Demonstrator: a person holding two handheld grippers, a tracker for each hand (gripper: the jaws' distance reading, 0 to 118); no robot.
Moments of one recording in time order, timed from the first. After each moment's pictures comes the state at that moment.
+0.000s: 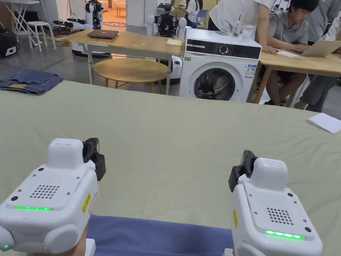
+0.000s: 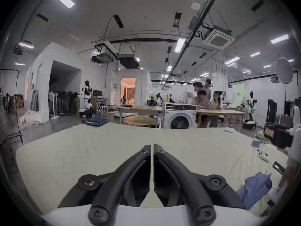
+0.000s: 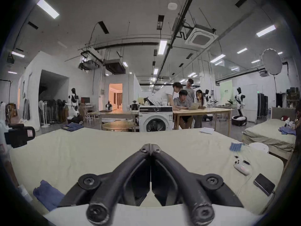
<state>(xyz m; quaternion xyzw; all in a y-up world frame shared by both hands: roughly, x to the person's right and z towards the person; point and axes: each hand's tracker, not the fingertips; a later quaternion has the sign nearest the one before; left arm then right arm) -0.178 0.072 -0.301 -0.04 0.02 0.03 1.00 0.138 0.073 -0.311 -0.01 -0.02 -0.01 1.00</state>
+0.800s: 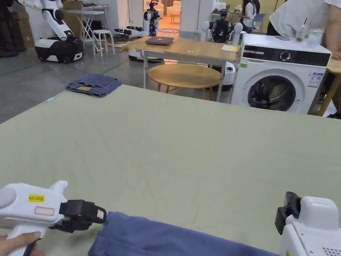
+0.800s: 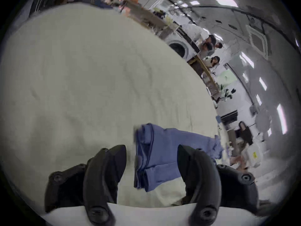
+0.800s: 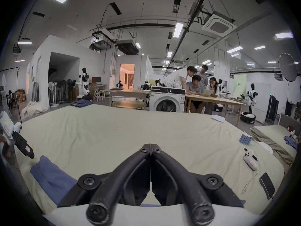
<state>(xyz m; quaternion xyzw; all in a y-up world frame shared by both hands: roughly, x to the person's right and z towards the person) -0.415 -0.046 -0.330 -0.47 -0.16 0.35 0.79 0.115 0.041 -0.326 -0.12 0.03 0.03 0.99</state>
